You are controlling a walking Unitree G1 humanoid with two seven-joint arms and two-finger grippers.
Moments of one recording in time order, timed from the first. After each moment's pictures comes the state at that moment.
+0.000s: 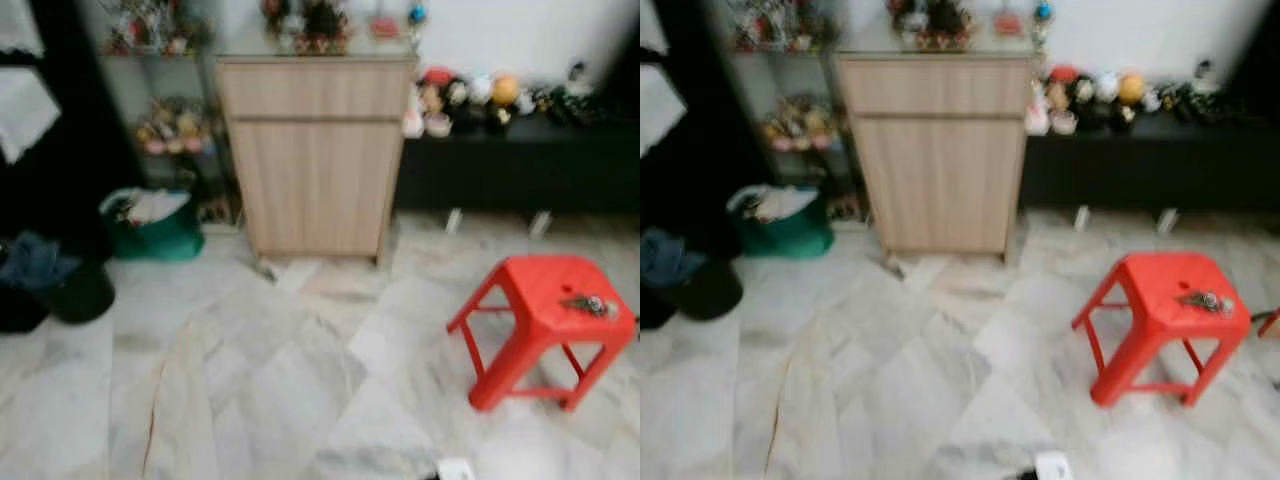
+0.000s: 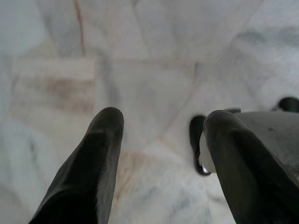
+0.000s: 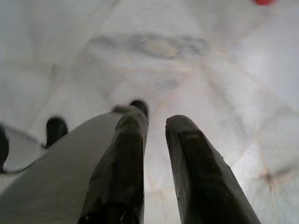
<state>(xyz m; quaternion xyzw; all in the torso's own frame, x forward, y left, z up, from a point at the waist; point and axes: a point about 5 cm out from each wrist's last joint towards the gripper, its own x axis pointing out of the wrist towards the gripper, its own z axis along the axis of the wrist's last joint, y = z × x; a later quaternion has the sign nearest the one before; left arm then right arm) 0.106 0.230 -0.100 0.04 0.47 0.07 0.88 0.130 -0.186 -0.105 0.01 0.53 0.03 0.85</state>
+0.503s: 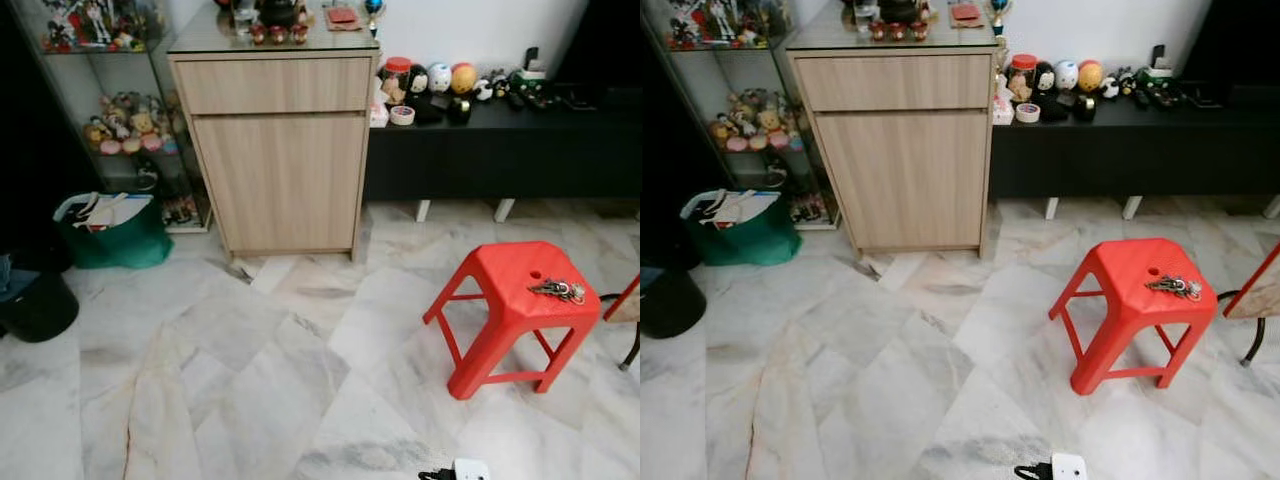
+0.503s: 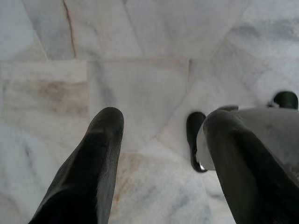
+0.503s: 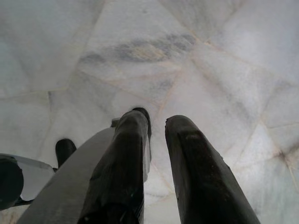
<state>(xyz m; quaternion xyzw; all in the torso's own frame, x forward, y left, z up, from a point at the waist) 0.104 0.233 -0.099 0.04 0.47 0.07 0.88 0.135 -0.178 -0.105 0.07 0.51 -0.02 0.86</state>
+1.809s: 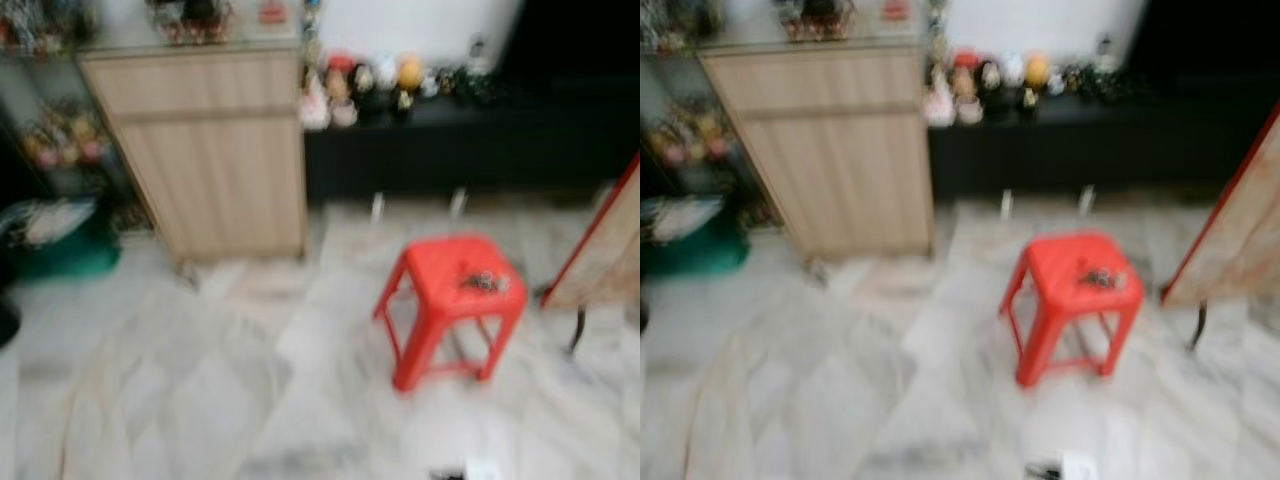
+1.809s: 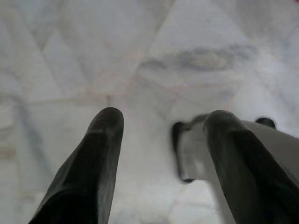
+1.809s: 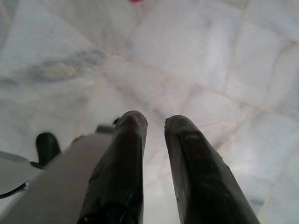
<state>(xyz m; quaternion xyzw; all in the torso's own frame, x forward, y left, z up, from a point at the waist) 0.120 0.220 -0.097 0.03 0.45 0.05 0.89 0.132 -0.194 -0.104 0.06 0.51 -0.04 0.86</state>
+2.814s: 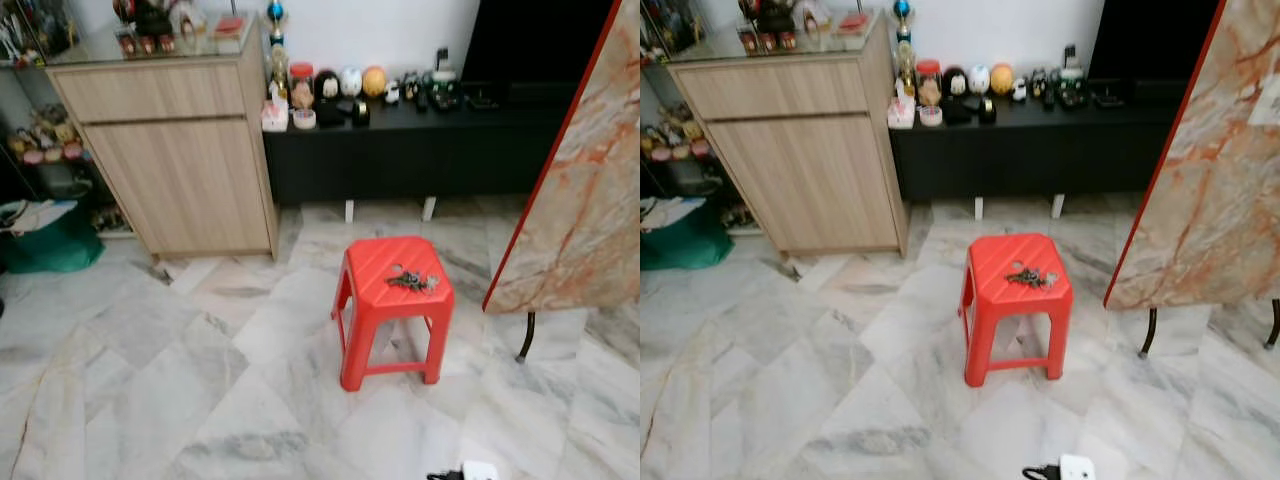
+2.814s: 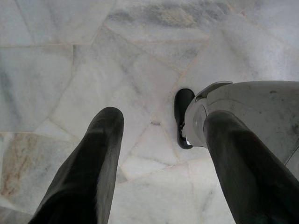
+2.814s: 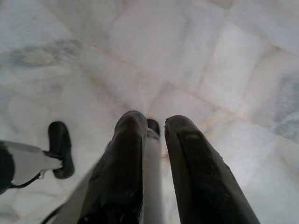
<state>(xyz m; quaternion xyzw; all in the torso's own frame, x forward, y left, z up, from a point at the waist) 0.100 0.228 -0.102 0.03 0.48 0.06 0.88 0.132 -0.178 -0.105 0.07 0.51 -0.02 0.86</state>
